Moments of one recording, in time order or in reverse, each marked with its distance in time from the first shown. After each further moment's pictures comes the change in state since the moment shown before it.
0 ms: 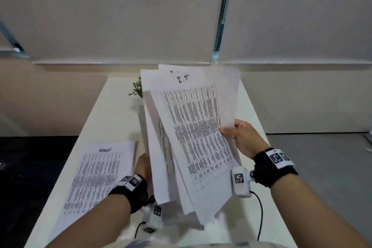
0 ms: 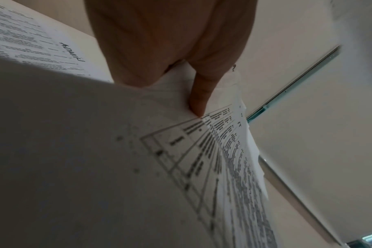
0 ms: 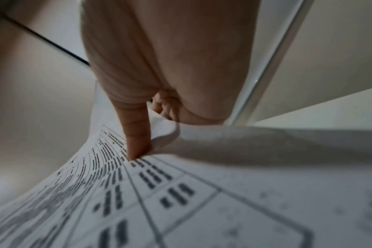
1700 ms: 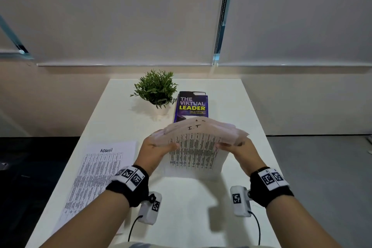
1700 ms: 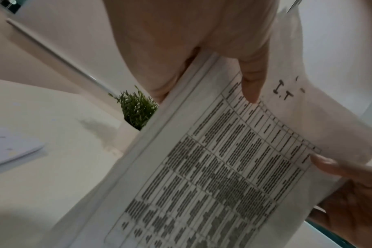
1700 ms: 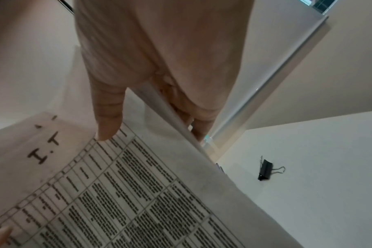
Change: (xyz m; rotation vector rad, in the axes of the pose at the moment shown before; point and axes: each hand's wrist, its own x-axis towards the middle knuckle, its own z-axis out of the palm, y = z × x) left_hand -0.038 0.048 0.027 0.201 -0.285 0.555; right_hand -0.024 0.034 0.005 -0.003 -0.049 -0.273
